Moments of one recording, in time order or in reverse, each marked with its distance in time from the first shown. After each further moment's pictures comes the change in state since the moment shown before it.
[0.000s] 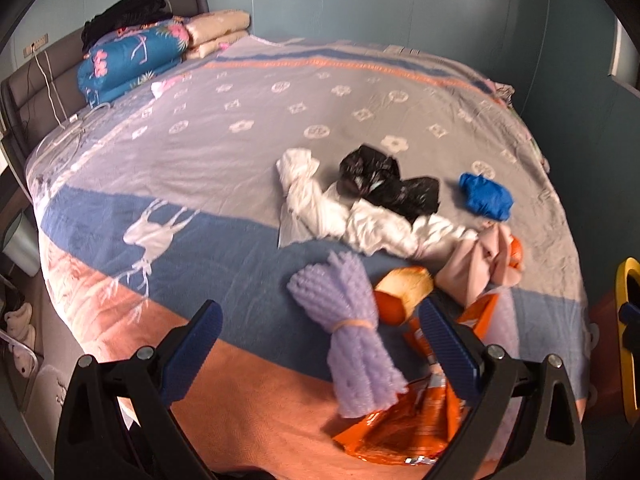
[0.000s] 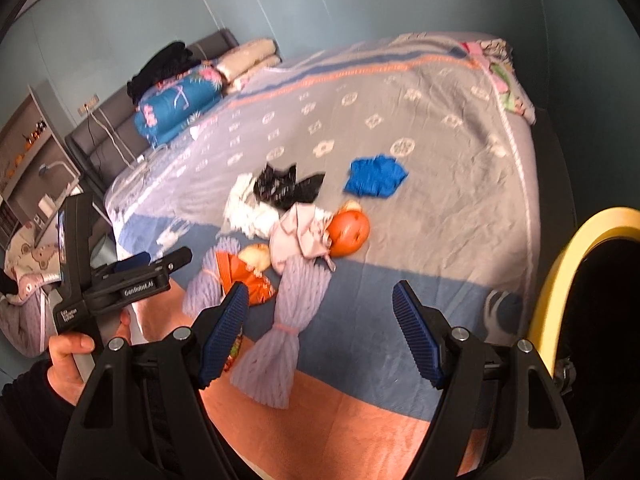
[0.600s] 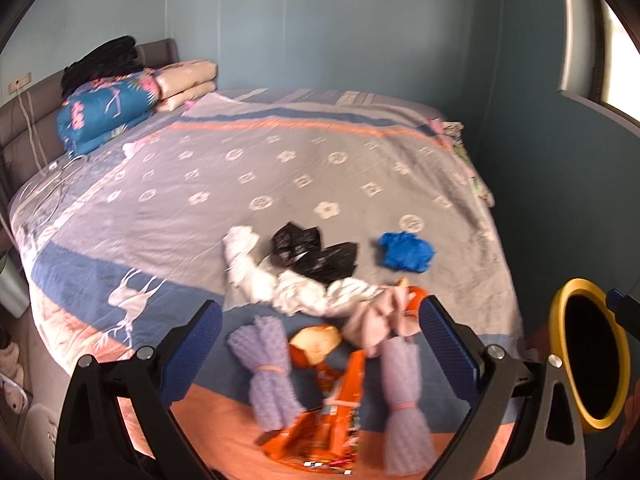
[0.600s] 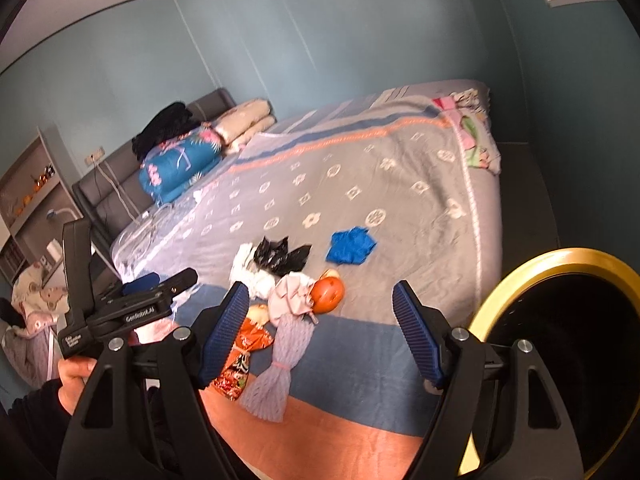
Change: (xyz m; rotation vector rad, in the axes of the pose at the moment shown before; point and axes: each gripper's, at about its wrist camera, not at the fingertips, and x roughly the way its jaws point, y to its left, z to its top) left arm -0.070 -0.054 0.029 0.062 -0.168 -0.084; right arm -0.099 -0.027 0.017 0.054 -0.225 0.009
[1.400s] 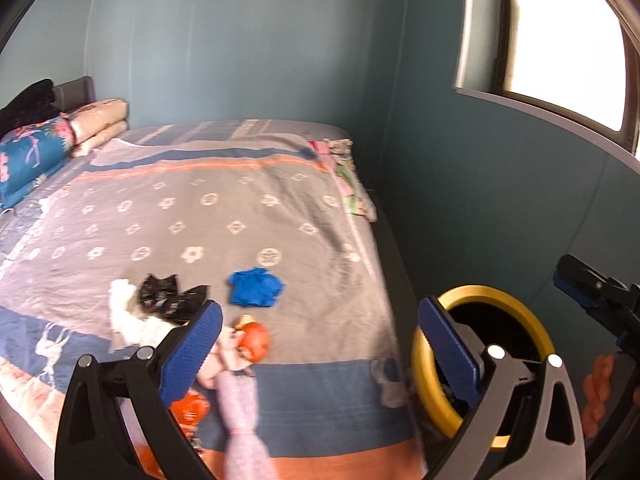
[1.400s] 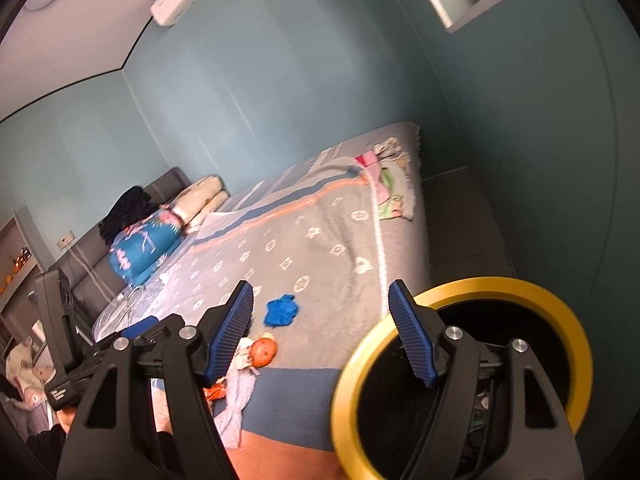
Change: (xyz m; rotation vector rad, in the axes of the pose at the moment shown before) left arm -0.048 -0.137 0.019 0.143 -0.096 -0.276; right arm -0.108 -0.105 0.011 0.177 -0.242 -0.109
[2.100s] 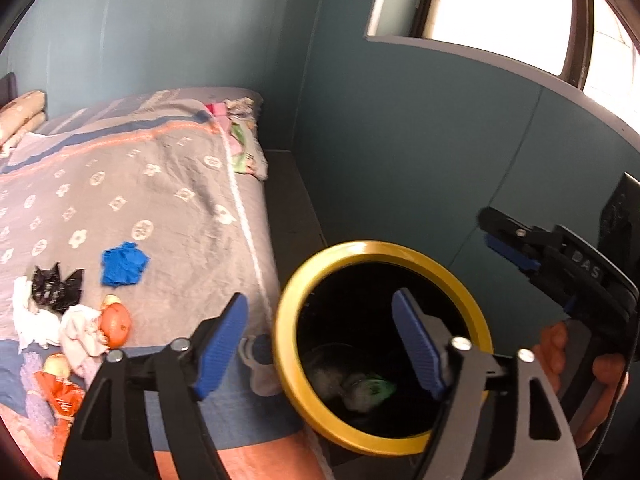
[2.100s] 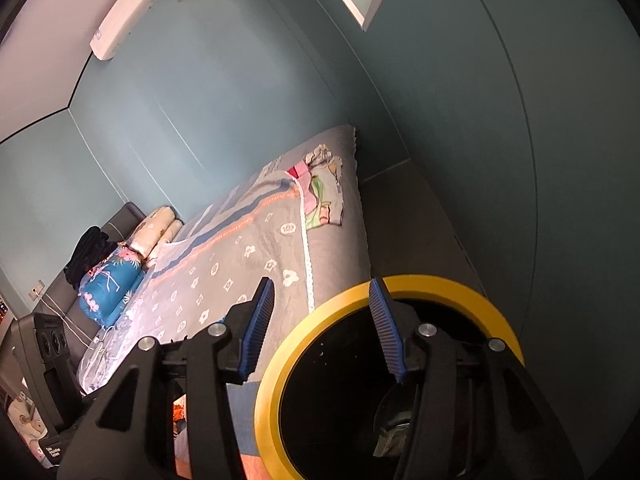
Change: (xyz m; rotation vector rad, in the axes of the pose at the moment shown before) left arm 0.043 -0.116 -0.023 0.088 0.126 -0.269; right arm -0.034 -0.091 -0.003 0.163 -0.071 -0.171
